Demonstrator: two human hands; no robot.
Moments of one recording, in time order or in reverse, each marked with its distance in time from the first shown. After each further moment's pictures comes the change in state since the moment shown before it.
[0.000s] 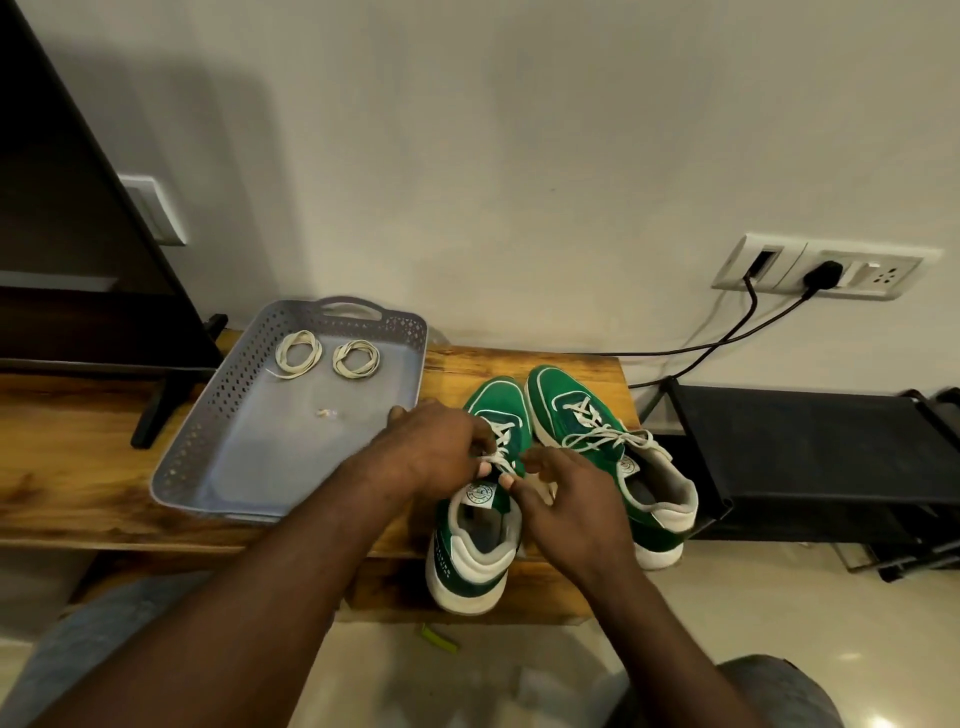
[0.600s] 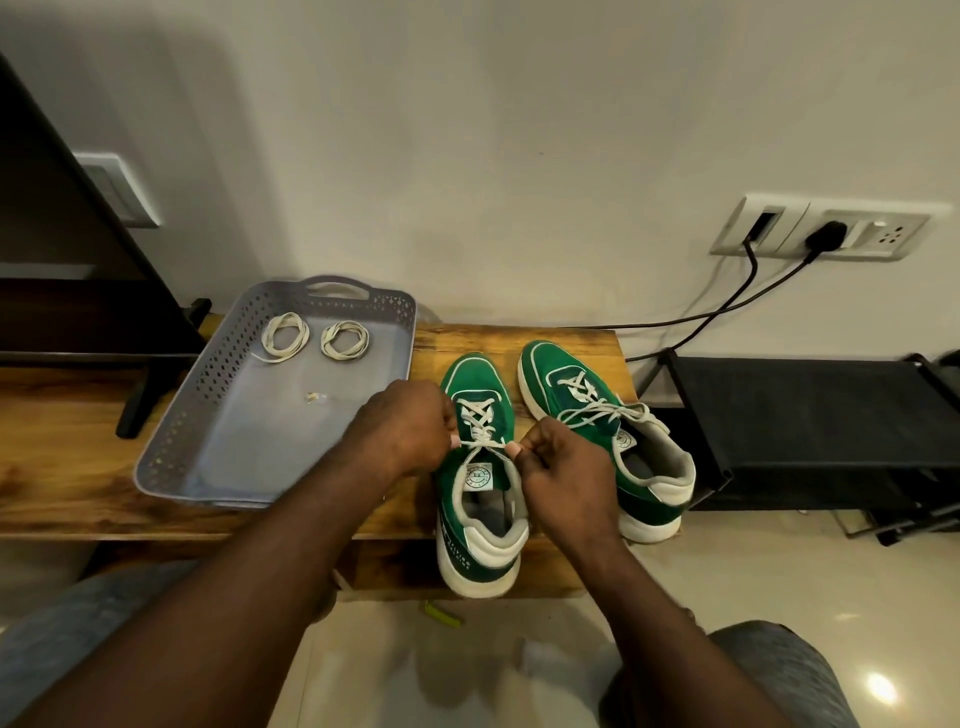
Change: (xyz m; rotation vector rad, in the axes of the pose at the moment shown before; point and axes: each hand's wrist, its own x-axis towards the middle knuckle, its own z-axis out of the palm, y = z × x) left_hand 0.001 -0.005 0.007 -0.193 0.074 -0.209; right_hand 0.005 0.007 0.018 0.177 0.072 0.208
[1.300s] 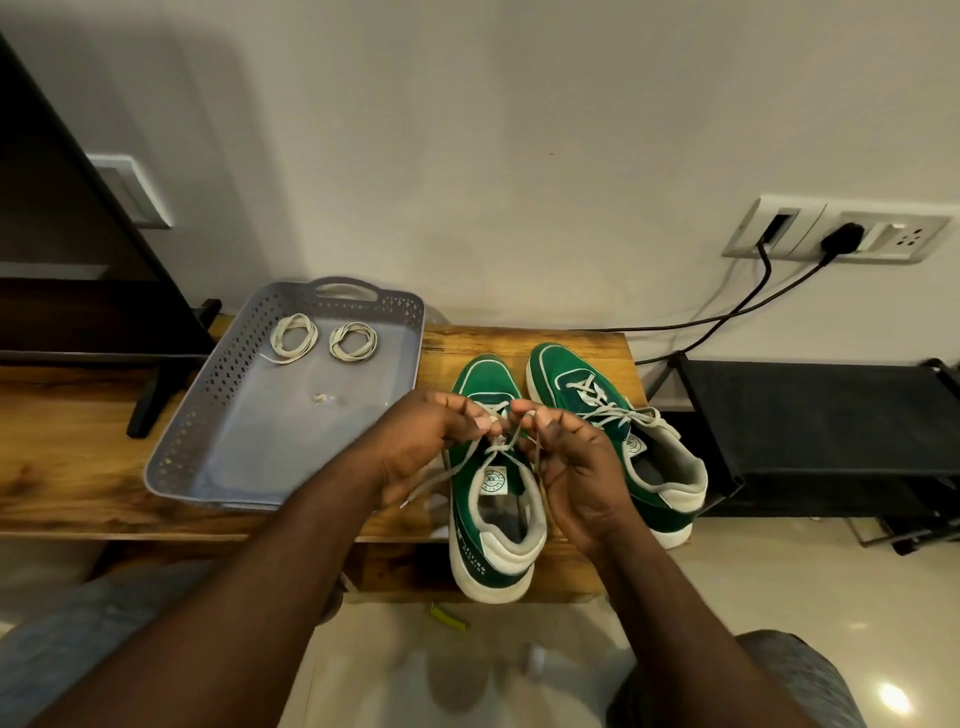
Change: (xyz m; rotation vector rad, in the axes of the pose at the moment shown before) left_hand -0.011 -0.005 0.011 -1.102 -0.222 0.005; right_hand 0.010 -0.018 -0.013 1.290 -0.391 0.194
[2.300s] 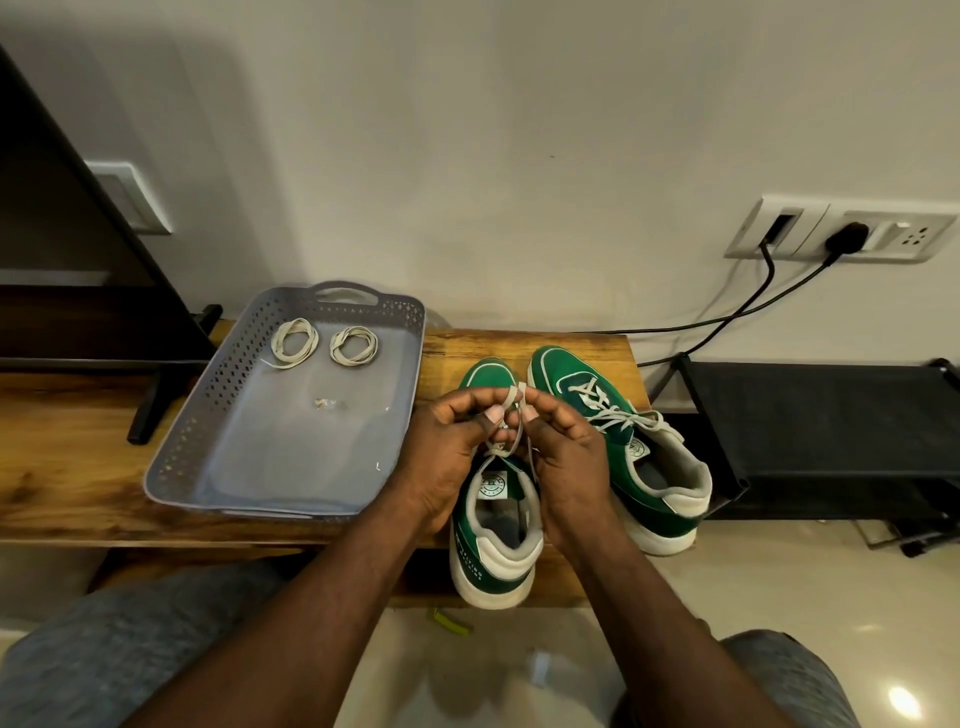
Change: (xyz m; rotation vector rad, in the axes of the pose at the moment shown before) left_hand 0.006 -0.021 0.037 -0.389 0.134 0.229; right_hand 0.018 0.017 0.013 -0.094 0.289 -0.057
